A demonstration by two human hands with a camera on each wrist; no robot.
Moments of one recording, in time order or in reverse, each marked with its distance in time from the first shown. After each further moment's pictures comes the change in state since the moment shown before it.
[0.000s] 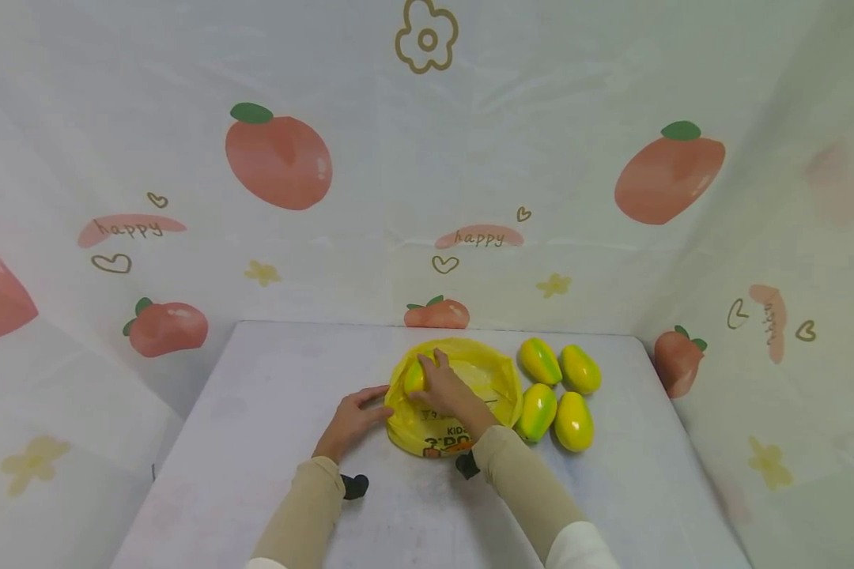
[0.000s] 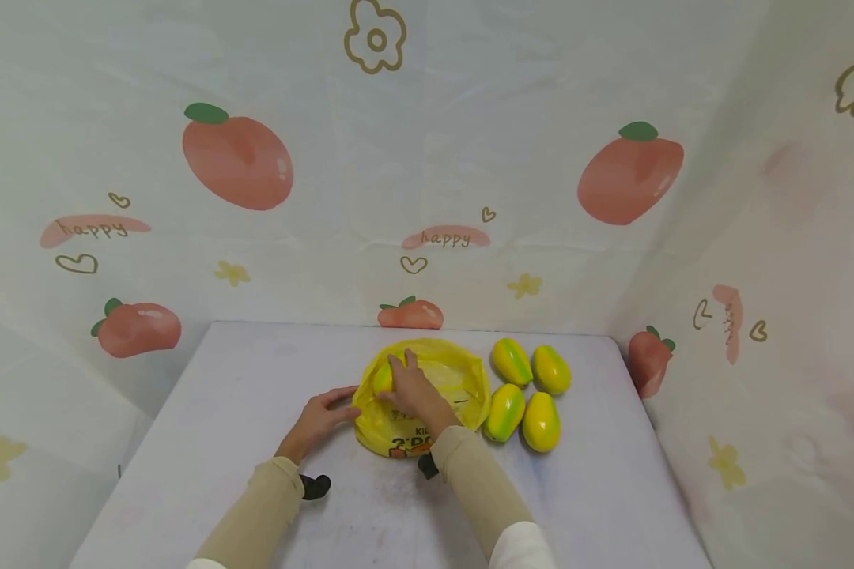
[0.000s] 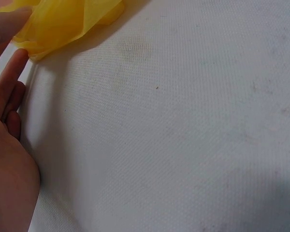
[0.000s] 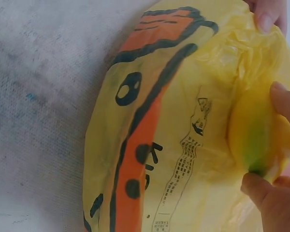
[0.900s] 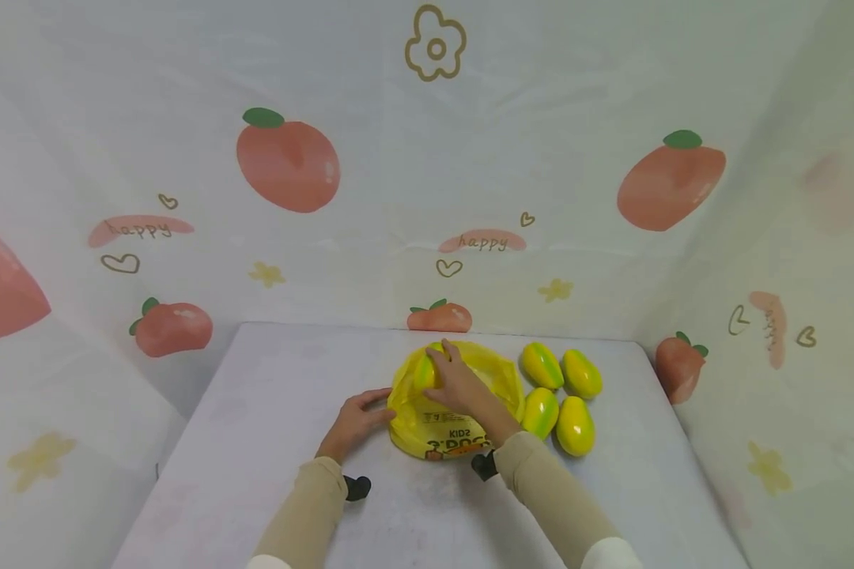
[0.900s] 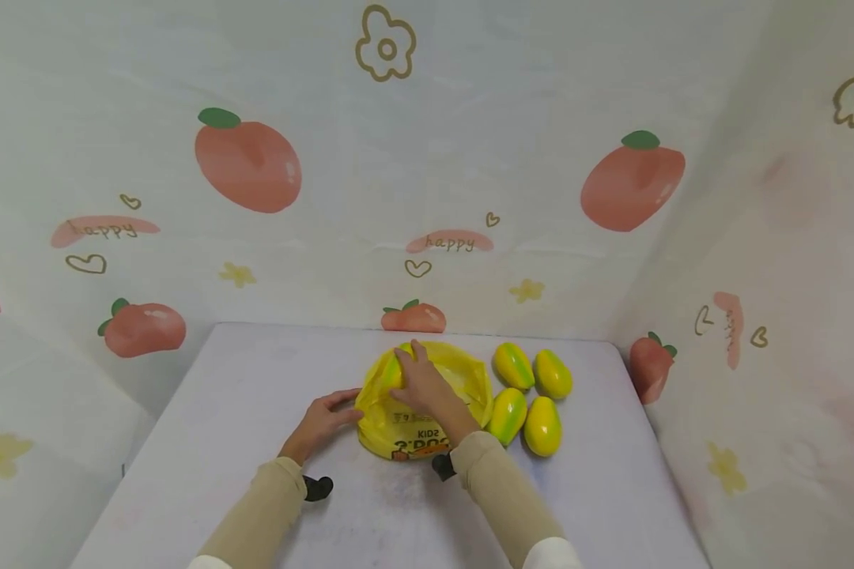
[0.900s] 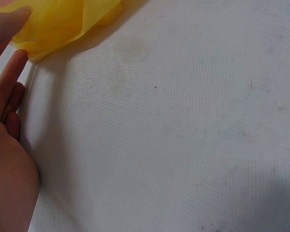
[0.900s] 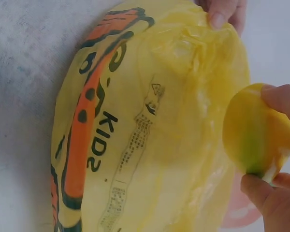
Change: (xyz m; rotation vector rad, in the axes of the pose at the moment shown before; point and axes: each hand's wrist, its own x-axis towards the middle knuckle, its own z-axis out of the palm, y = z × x) left_hand -0.001 0.000 -0.001 -0.018 0.004 0.007; right_hand -0.024 -0.005 -0.032 -0.034 0.114 -0.134
